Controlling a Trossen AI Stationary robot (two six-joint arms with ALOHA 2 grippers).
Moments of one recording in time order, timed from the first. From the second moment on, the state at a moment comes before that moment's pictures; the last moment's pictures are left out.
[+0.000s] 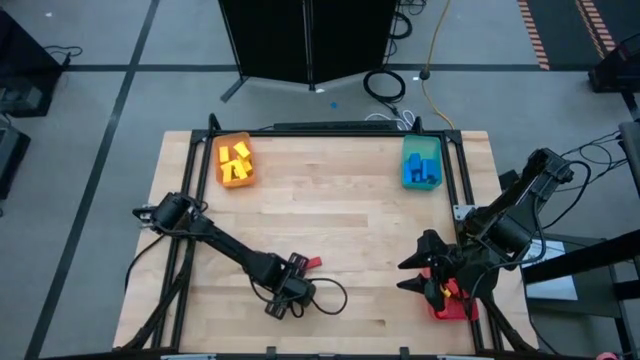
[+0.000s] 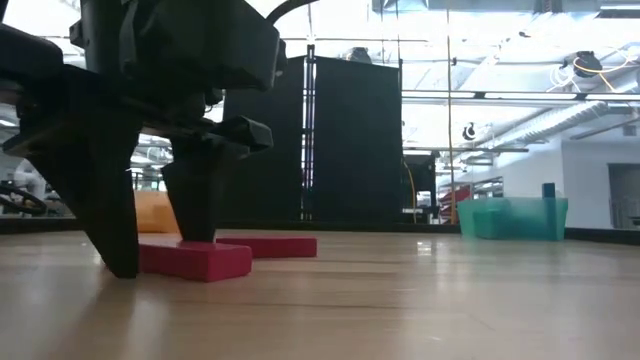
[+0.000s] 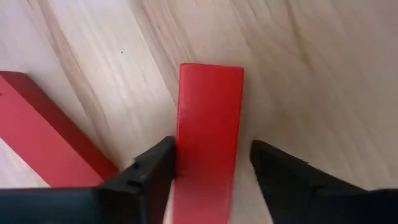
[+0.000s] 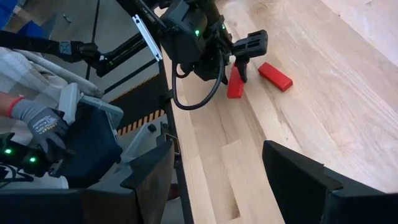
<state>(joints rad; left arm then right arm) -0.47 2.02 1.30 -0.62 -0.03 -0.02 0.81 1.20 1.24 -0.76 0.49 1.11</state>
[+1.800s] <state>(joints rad) -0.37 1.52 1.35 0.19 -0.47 -0.10 0.57 1.25 1.24 0.09 0.70 0.07</state>
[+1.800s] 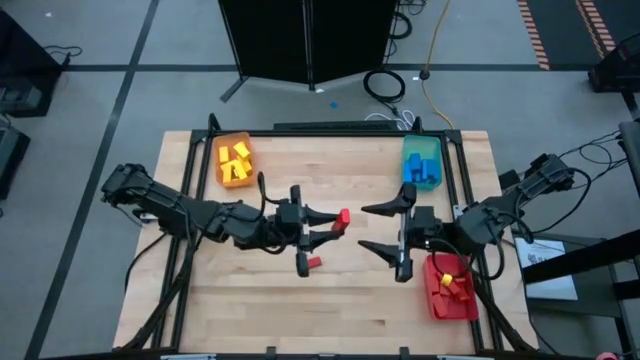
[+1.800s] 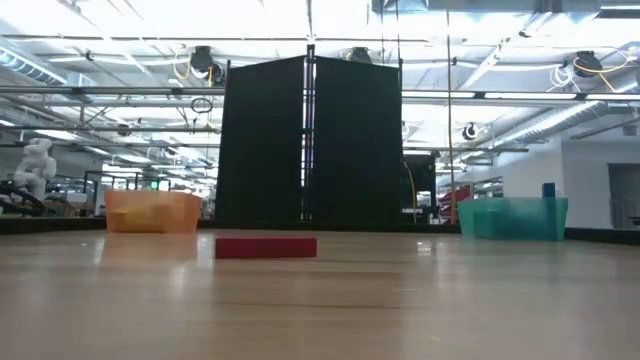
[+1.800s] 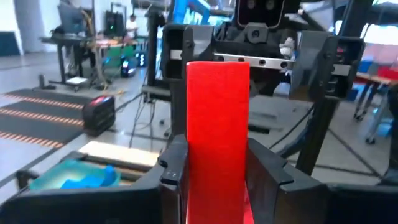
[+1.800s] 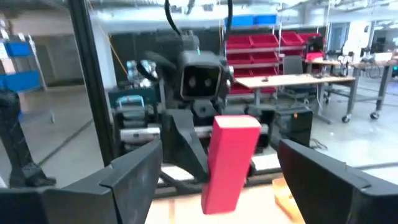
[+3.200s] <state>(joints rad) -0.33 1.58 1.35 0.38 -0.33 -0.02 0.45 1.32 1.24 0.23 0.50 0.06</state>
